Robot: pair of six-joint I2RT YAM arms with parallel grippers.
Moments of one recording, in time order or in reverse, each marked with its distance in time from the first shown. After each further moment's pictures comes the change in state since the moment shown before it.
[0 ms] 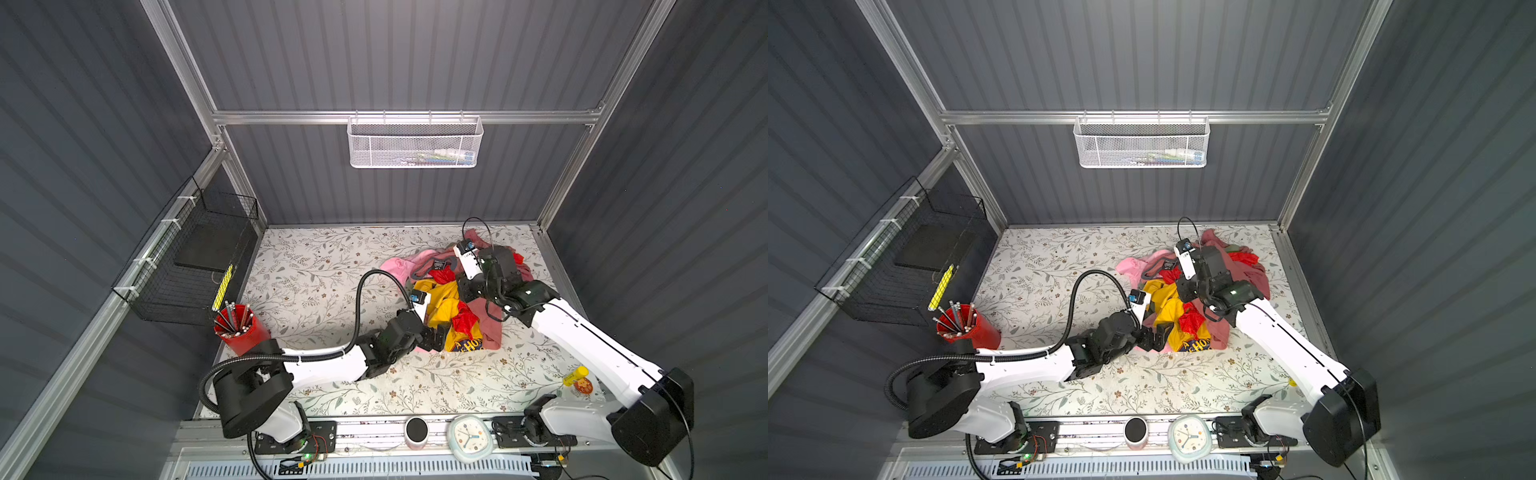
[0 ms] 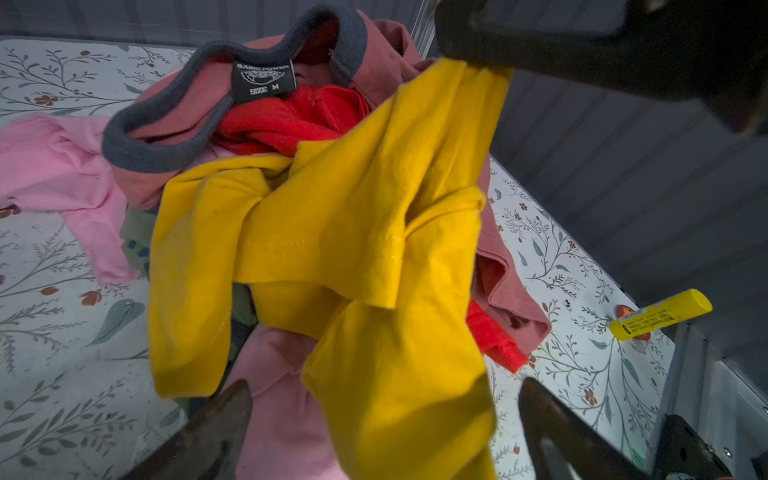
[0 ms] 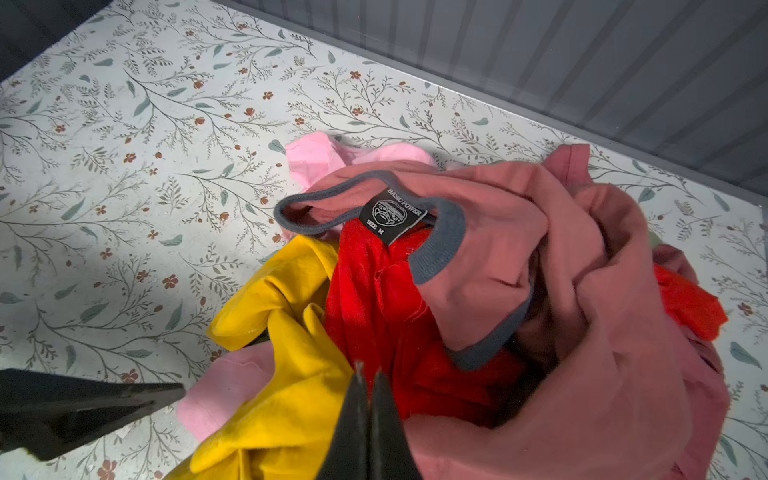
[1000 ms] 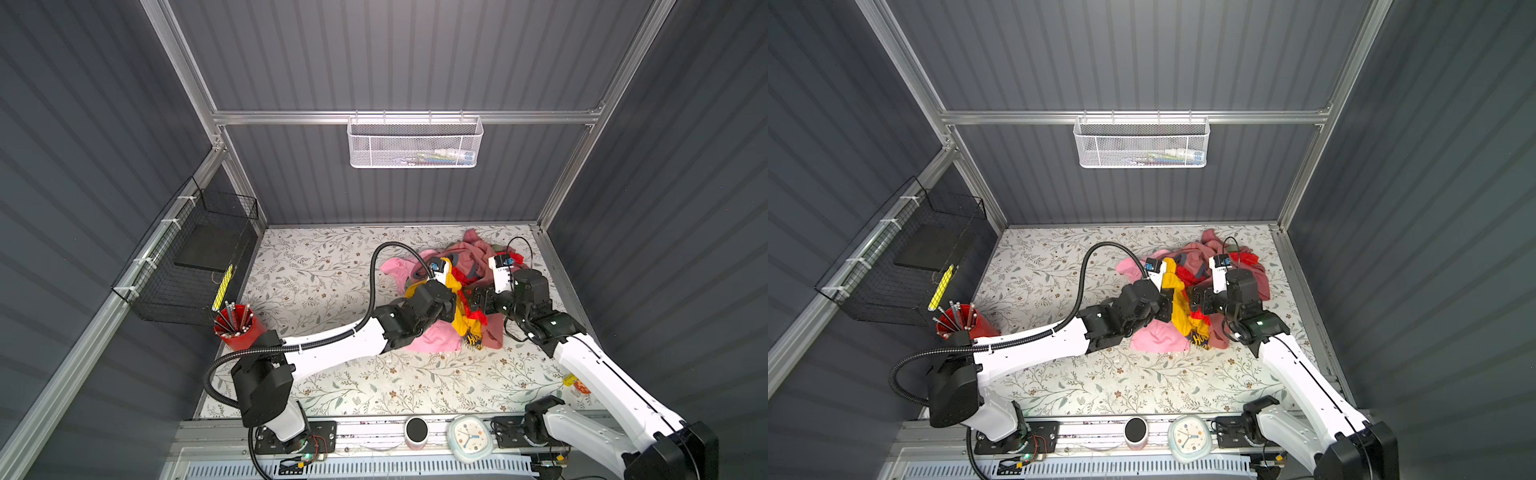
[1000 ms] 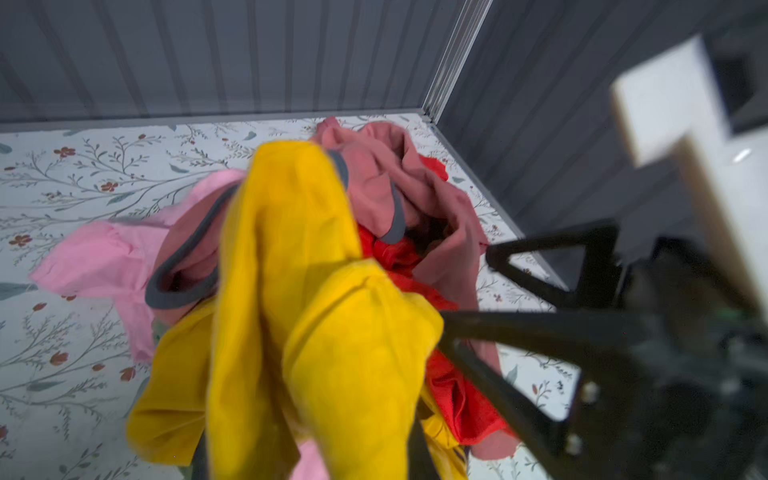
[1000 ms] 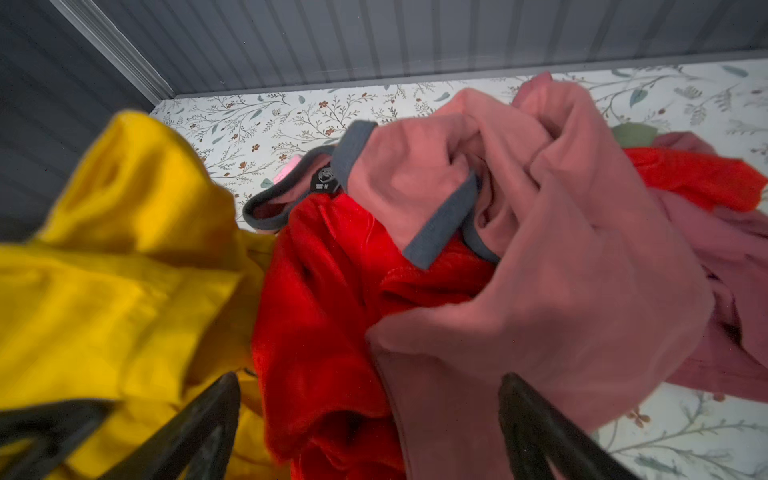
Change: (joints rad) left arm -0.002 0.077 0.495 -0.431 -0.122 -0.027; right arm -0.200 -0.259 -0.352 0.208 -0.183 0.217
